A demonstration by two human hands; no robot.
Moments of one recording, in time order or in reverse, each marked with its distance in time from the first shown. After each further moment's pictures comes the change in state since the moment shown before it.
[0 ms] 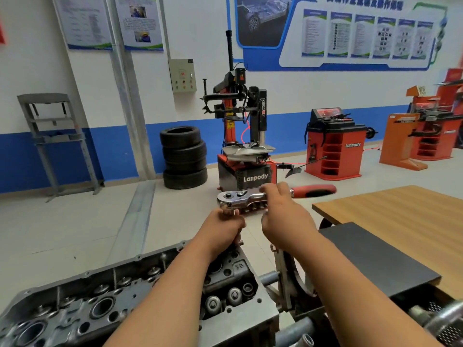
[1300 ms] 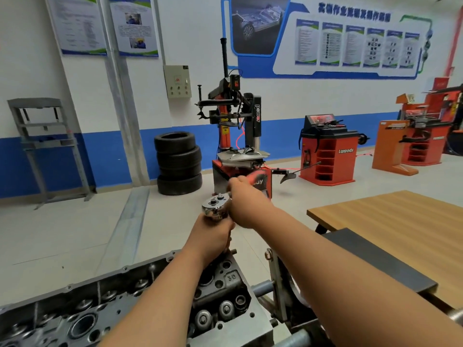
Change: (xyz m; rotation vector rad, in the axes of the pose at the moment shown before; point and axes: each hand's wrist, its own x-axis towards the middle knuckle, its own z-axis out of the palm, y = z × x) left_hand 0.007 -0.004 0.001 -0.058 0.102 0.076; right_hand 0.068 -0.032 0.013 -0.038 -0.265 -0.068
